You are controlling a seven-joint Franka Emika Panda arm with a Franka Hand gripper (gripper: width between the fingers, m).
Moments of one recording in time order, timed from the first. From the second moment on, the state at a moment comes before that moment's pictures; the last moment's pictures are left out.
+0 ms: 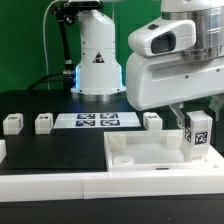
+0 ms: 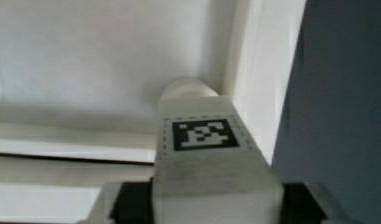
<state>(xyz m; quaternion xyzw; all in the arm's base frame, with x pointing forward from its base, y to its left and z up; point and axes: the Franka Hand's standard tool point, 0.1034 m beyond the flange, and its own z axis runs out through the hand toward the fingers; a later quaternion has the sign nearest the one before) 0.618 0.118 0.088 -1.00 0.00 0.03 0.06</state>
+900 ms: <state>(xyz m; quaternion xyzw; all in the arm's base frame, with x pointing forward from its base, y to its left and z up) 0.613 0.118 0.087 -0.91 0.40 0.02 0.05</state>
